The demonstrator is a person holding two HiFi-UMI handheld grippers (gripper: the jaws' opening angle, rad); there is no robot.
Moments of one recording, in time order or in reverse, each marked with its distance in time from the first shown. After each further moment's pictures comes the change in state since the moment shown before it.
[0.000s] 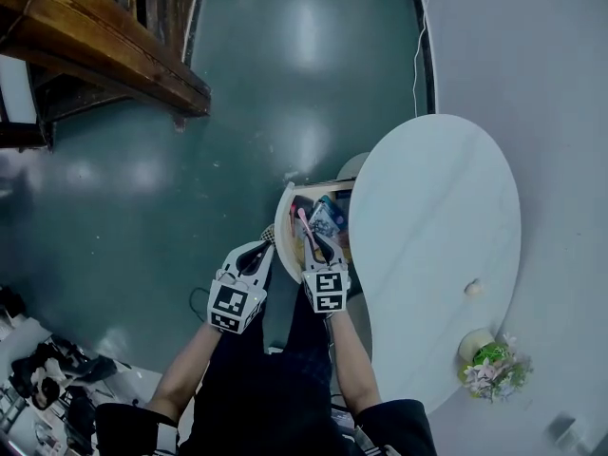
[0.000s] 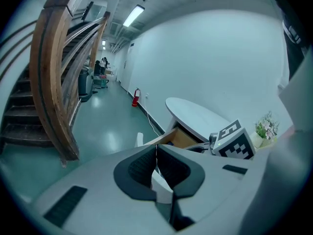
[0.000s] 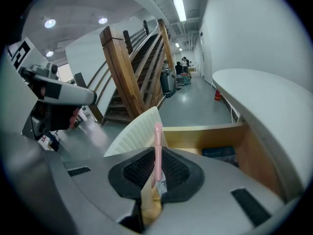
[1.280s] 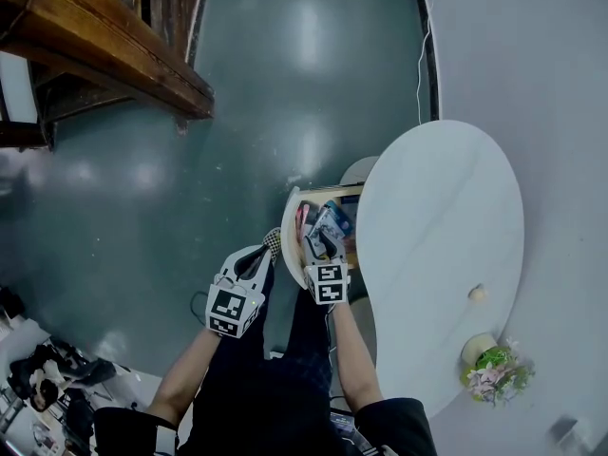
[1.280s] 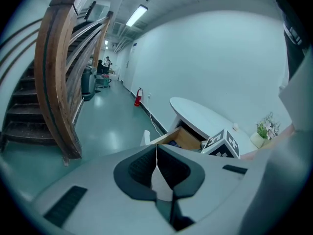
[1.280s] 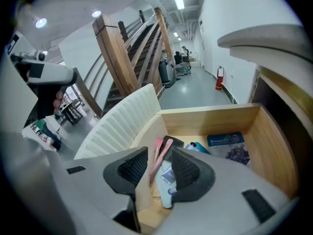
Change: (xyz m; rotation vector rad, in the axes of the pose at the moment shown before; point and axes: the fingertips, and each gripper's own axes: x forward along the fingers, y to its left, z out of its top) left arm -0.008 0.023 -0.011 -0.020 0.006 0.014; right arm 0.044 -0.002 -0.044 0.028 0.121 0.011
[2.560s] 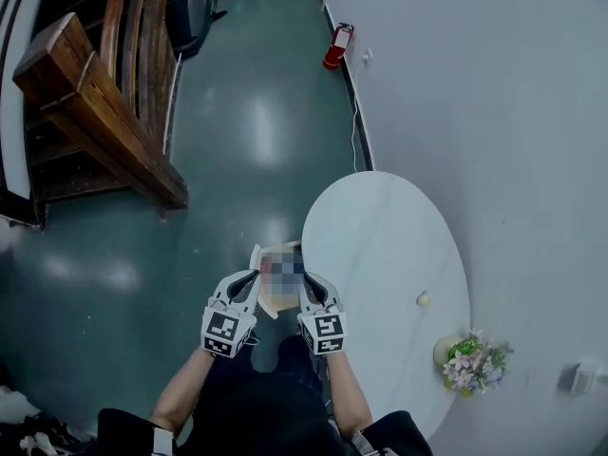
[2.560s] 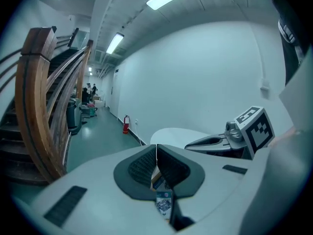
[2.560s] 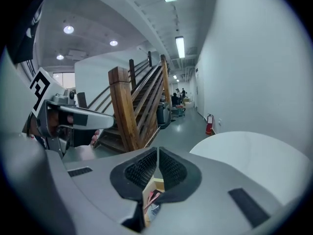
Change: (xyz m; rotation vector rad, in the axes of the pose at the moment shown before) left arm -0.079 -0.092 0.162 0.218 -0.256 -0.067; right arm -0.243 0.021 0.168 -0.089 -0.450 -0.098
